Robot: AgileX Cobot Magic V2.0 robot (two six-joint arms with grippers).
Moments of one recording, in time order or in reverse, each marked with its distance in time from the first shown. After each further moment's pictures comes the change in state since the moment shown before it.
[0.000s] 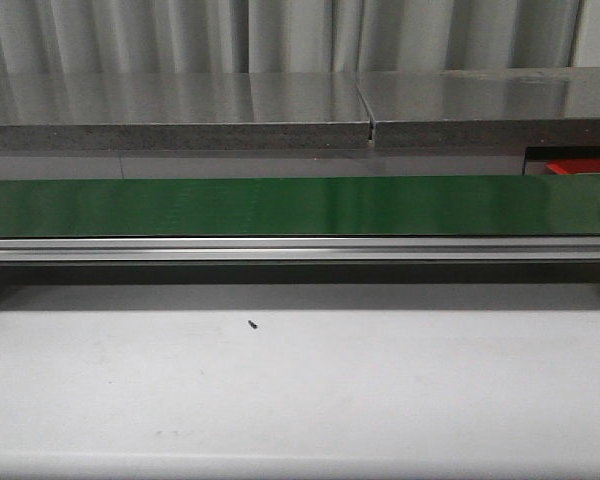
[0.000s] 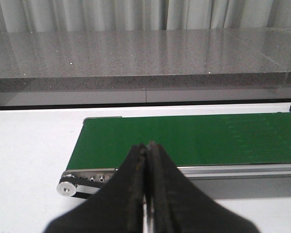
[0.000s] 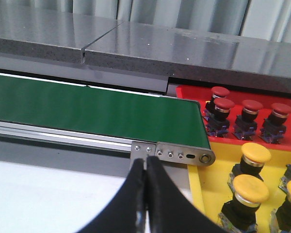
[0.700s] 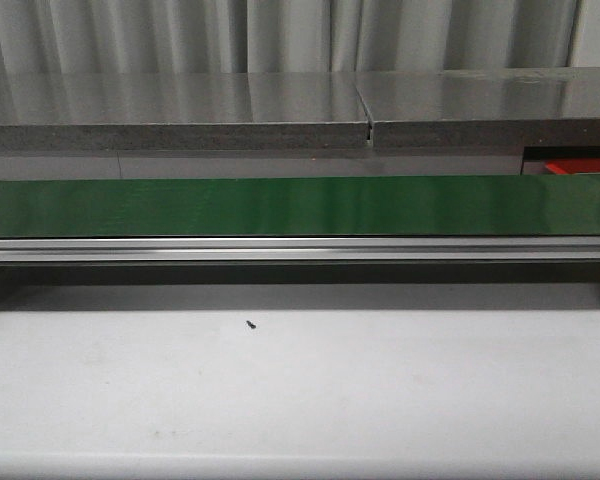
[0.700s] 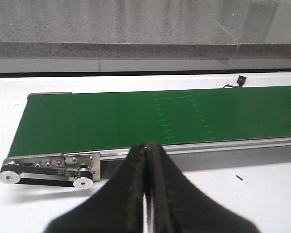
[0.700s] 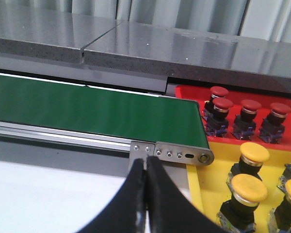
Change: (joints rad) left arm 0.071 0.222 -0.234 -0.509 0.277 0.435; right arm 0.000 0.000 0.000 0.000 0.000 0.000
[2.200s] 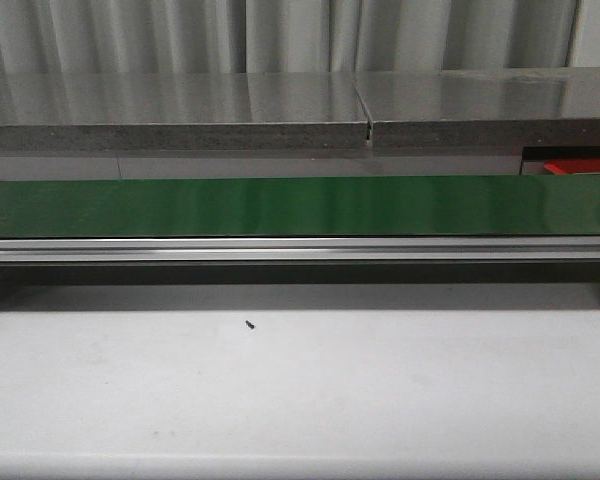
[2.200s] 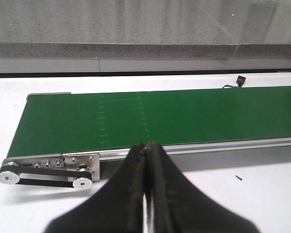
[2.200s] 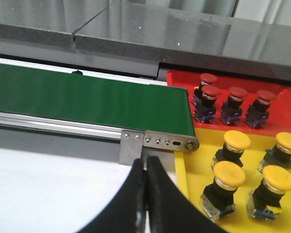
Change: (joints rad) left arm 0.000 0.000 0.000 0.000 0.000 0.000; right arm 0.000 0.000 -0.129 0.002 0.230 -0.011
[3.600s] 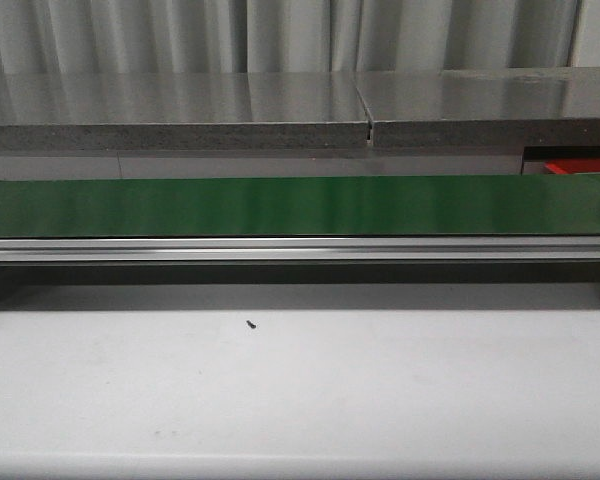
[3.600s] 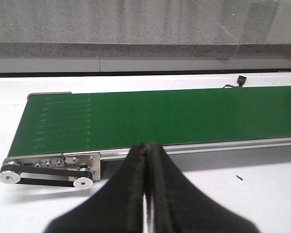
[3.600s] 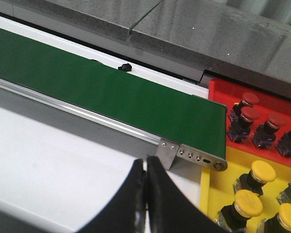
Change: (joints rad) left arm 0.000 0.000 0.000 0.000 0.000 0.000; right arm 0.000 0.139 -0.341 0.322 0.322 -0.417
